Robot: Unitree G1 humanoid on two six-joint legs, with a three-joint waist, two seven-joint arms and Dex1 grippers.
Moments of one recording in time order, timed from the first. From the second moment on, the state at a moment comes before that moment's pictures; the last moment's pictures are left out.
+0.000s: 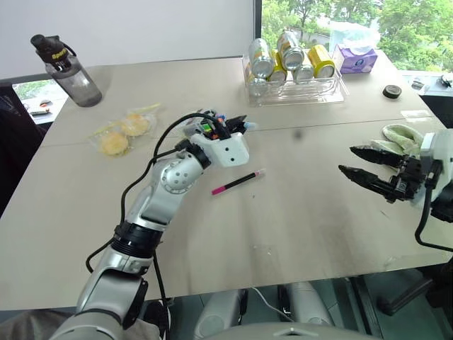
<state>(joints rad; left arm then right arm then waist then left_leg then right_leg) -0.55 0.49 -0.24 -0.03 0.43 -0.13 -0.35 -0.10 -0.79 -0.36 -0.44 0.73 0.50 0.92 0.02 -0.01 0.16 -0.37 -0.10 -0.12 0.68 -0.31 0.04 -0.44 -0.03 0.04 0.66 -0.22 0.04</state>
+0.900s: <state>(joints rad) -0.66 0.42 -0.21 0.14 0.48 -0.05 -0.28 -0.25 -0.73 -0.25 -0.31 0.63 0.43 0.87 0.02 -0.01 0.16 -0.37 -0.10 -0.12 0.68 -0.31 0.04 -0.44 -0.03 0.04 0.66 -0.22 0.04</state>
